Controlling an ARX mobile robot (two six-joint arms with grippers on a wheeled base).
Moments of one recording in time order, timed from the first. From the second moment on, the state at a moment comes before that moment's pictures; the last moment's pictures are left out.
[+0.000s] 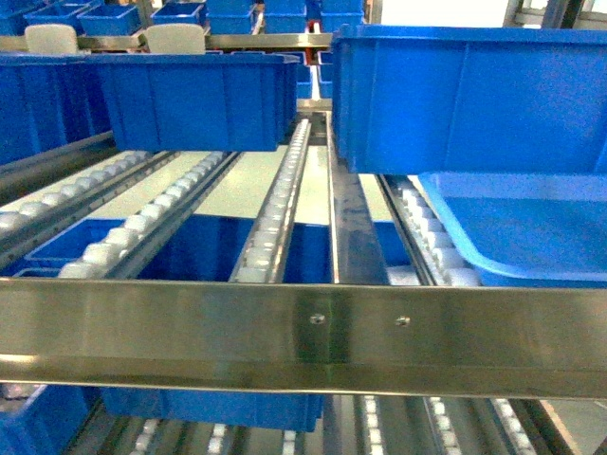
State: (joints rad) left arm 0.05 0.73 0.25 0.69 -0.01 0.03; right arm 0.26 0.20 0.17 0.31 0.30 -0.05
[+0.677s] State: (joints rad) left arm 0.05 0.73 0.25 0.69 -0.01 0.03; right arm 0.26 0.20 0.17 0.31 0.30 -0.05
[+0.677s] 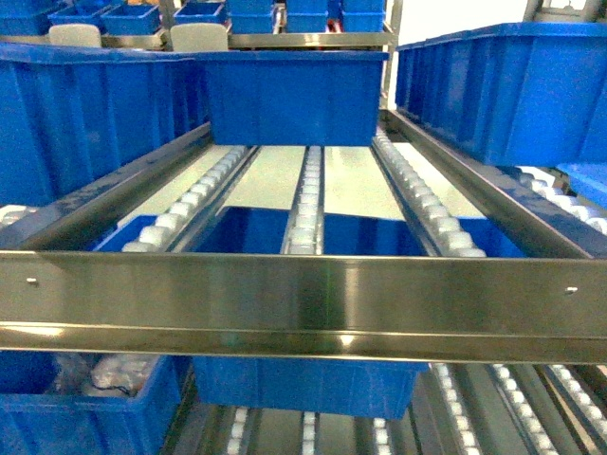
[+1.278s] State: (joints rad) left arm 0.05 0.73 0.25 0.69 -0.01 0.03; right arm 0.26 0.20 0.17 0.31 0.30 -0.05
